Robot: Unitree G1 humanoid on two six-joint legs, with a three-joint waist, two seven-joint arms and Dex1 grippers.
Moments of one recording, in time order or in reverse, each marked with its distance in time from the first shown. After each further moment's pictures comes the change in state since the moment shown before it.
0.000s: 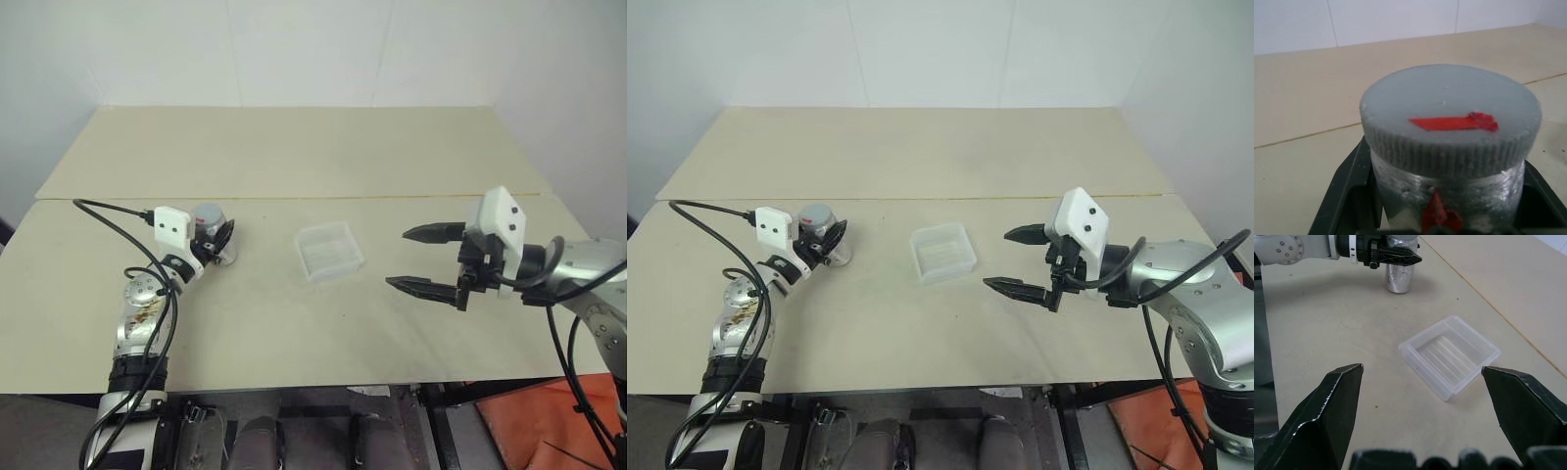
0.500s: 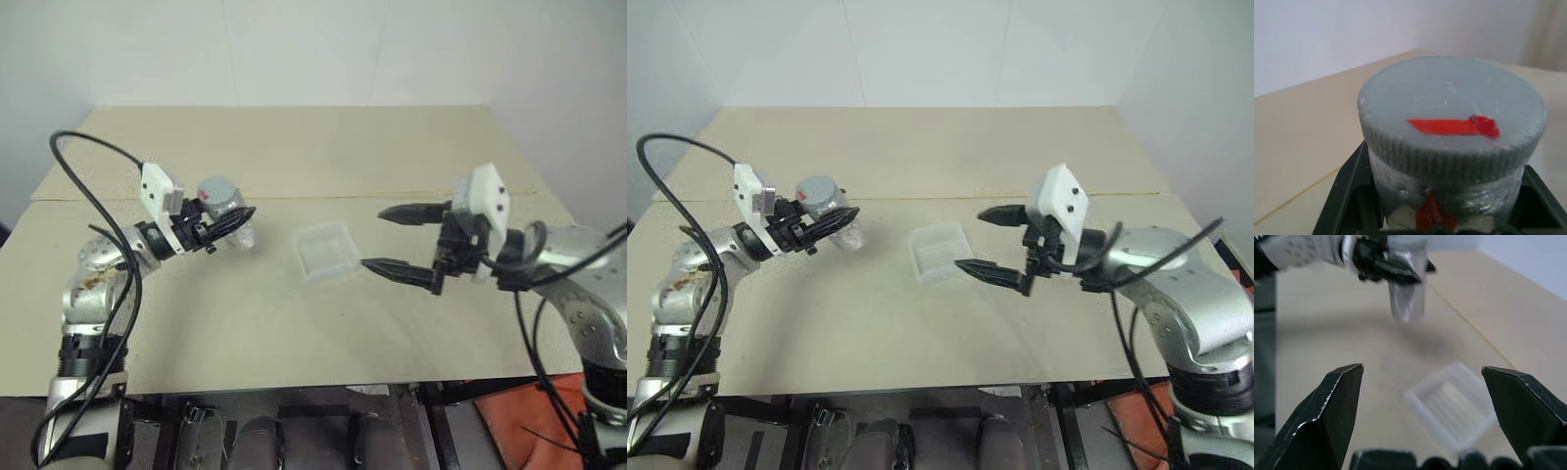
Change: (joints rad) left arm -0.123 0.238 -0.059 -0.199 -0.286 0.269 -0.563; right arm -0.195 0.179 0.076 0.007 0.055 0.059 -0.100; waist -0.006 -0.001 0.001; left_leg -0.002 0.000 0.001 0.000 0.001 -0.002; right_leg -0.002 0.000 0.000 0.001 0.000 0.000
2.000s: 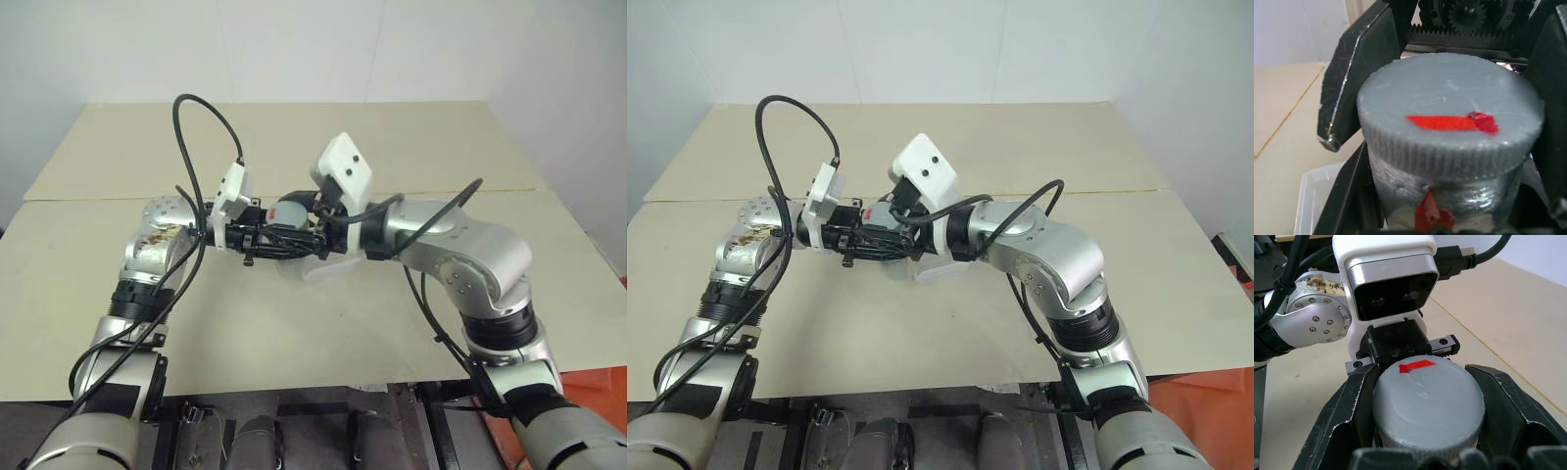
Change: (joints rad) left arm -0.247 -0.106 -0.212 0.243 0.112 -0.120 -0.440; right arm -0.308 0.386 0.287 0.130 -0.113 0.212 -0.325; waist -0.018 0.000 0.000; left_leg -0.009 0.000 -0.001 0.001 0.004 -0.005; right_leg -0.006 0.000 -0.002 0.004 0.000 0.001
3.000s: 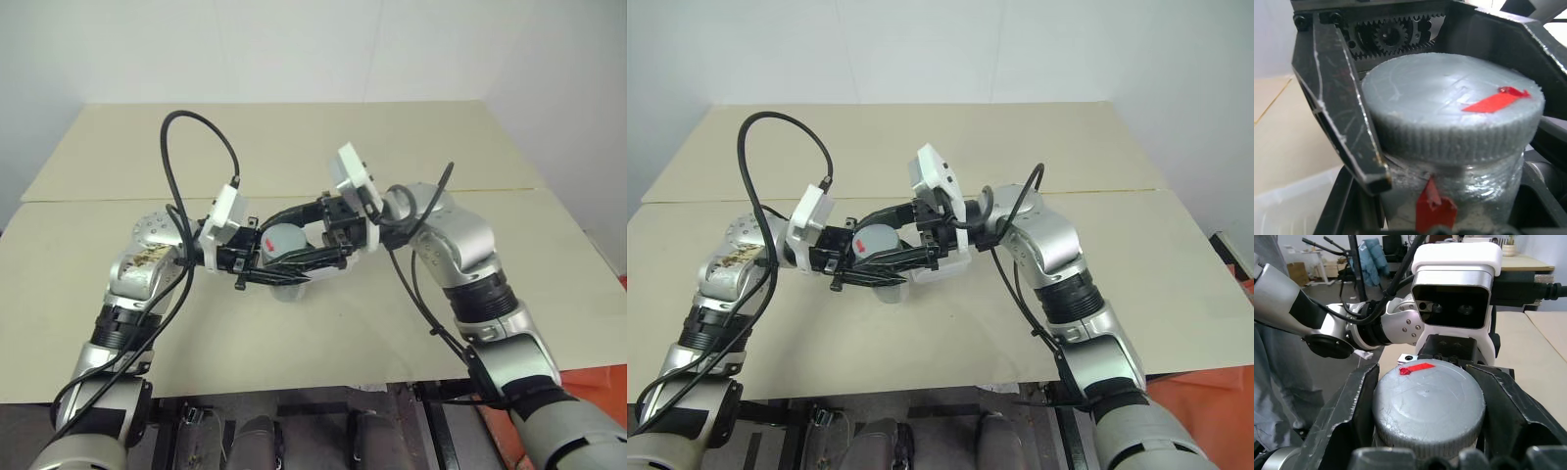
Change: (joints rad) left arm 0.139 0.059 0.014 -0.225 -0.089 0.057 0.000; right arm -0.062 0.015 0.032 0.443 -0.059 -0.493 0.771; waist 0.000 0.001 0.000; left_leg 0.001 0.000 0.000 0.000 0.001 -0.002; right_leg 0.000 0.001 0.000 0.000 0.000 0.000
